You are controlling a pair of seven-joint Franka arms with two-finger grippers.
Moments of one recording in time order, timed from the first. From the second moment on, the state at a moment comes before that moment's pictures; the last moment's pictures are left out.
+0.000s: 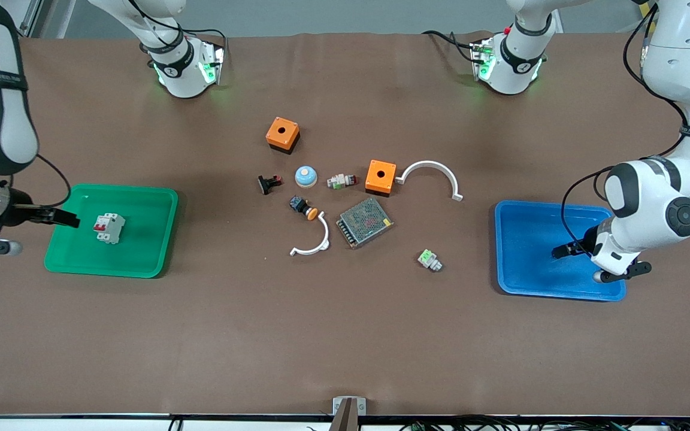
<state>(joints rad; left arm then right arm) 0.21 0.53 -0.10 -1.92 0.02 2.37 -0.13 -0.19 0.23 -0.03 -1.89 -0.02 2.01 -0.07</state>
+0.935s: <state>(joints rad) 0.20 0.55 -0.11 -1.88 0.02 2.39 -0.14 -0.24 0.29 -0.03 -2.11 -0.02 2.32 -0.13</state>
